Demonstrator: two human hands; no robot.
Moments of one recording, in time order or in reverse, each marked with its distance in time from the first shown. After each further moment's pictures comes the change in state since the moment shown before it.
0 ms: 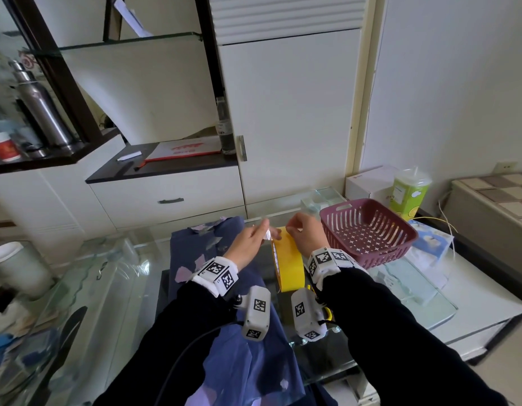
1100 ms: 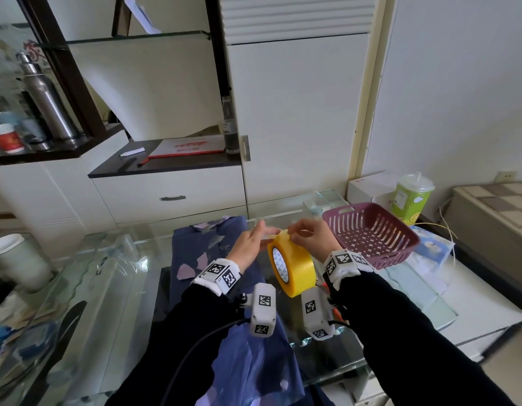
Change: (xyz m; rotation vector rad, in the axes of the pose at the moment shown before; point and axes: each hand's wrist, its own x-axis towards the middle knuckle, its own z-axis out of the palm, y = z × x) left_hand -0.063 -0.025 0.008 -0.237 -0.016 -0.039; right_hand -0.073 0.015 -0.001 0.276 -0.160 -0.031
